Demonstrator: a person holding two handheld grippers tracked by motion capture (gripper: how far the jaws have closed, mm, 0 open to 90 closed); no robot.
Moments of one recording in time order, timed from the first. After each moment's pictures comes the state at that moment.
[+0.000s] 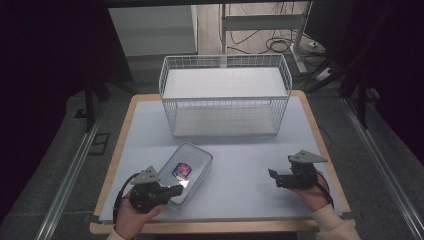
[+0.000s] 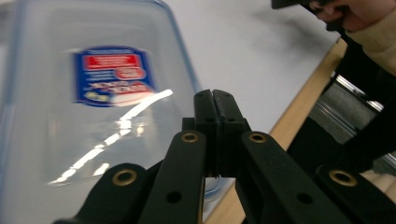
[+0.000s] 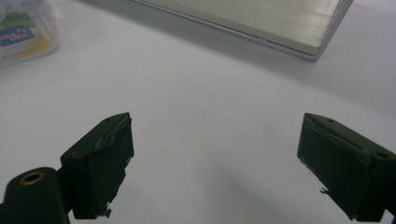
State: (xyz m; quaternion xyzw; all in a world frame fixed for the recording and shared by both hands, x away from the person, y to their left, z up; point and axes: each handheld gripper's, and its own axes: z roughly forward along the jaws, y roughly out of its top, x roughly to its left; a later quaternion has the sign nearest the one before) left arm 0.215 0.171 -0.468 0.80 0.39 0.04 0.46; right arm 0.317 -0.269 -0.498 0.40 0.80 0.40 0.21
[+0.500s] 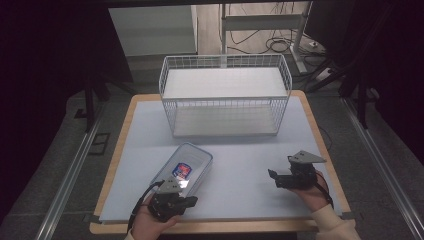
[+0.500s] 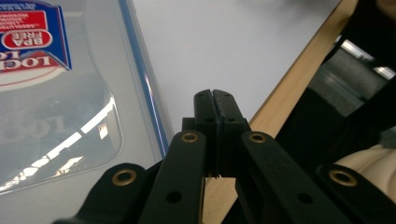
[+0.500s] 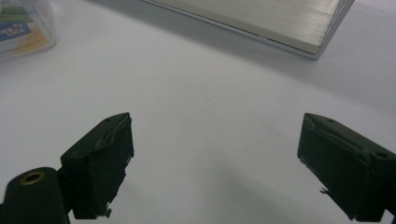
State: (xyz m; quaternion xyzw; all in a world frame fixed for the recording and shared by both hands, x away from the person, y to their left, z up) left arm 0.210 0.130 -0.489 0.83 0.38 0.03 0.40; right arm 0.317 -0.268 -0.499 0.40 0.80 0.39 0.22
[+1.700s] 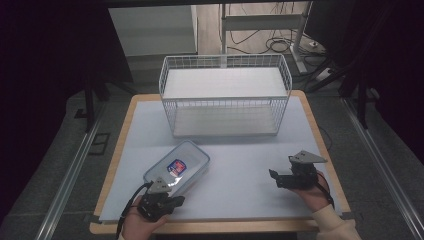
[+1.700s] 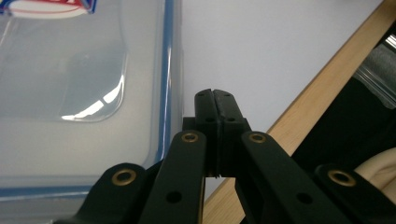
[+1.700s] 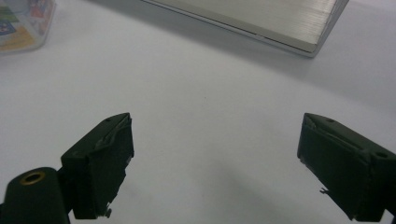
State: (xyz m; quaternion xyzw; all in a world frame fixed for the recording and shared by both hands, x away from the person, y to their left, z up) left arm 0.209 0.162 -0.501 0.82 0.43 0.06 0.37; right arm 0.317 -0.270 -0.499 0.40 0.80 0.39 0.22
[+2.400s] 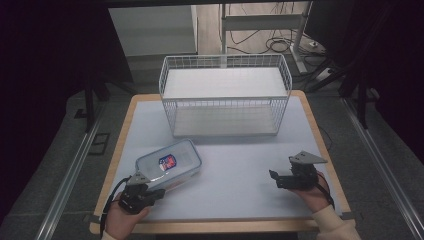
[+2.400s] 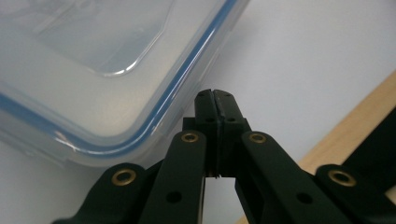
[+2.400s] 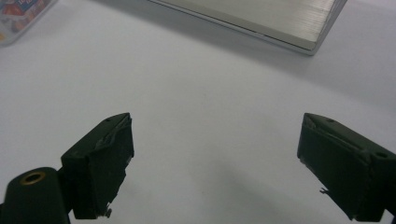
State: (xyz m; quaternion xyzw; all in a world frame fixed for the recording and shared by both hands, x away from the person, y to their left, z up) left arm 0.223 0.214 -0.507 0.79 0.49 0.07 0.36; right arm 0.315 -0.270 -0.499 0.40 0.80 0.39 0.22
